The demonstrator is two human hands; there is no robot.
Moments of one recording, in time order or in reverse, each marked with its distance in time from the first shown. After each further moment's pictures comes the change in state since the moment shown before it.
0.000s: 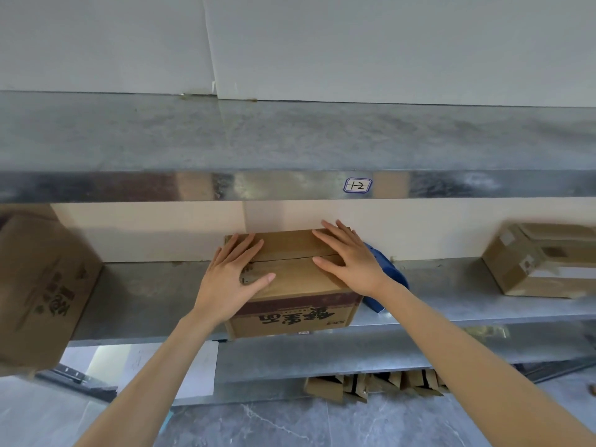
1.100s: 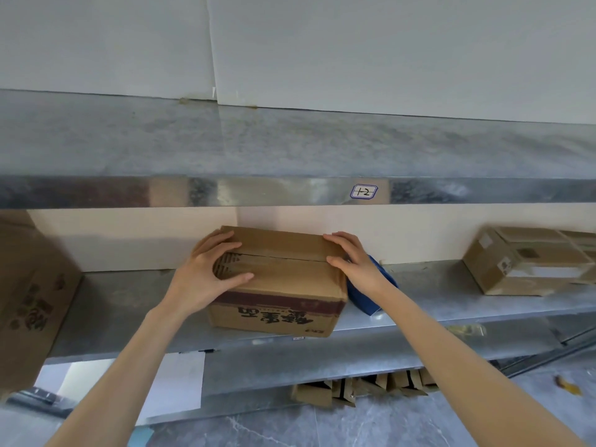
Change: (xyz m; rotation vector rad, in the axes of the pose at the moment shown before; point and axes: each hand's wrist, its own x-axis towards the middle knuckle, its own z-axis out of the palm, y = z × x) left_hand 0.018 -0.042 -0.025 -0.111 0.021 0.047; right_hand -0.014 -0.017 -0.011 0.542 0.102 0.284
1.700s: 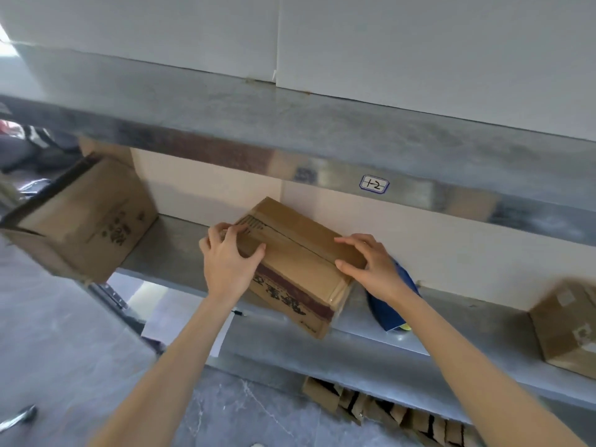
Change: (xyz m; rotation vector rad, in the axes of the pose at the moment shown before) left_hand -0.042 0.065 0.043 0.102 0.518 -0.579; right_hand 0.015 0.009 -0.016 -0.247 -0.241 -0.243
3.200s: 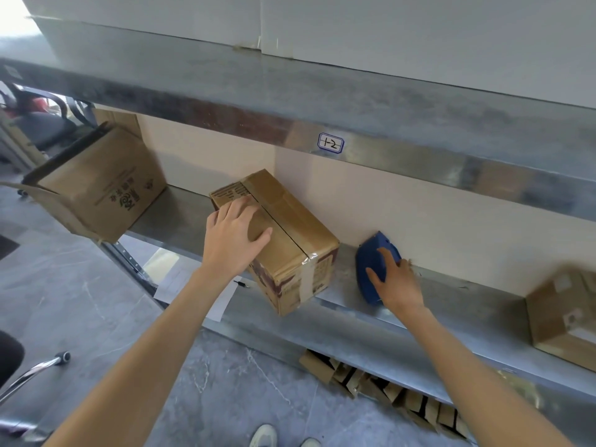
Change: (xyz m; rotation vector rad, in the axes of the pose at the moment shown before) left_hand -0.045 0.038 -0.008 0.344 -0.055 0.290; right_hand -0.050 0.114 0.001 -0.407 0.042 0.301
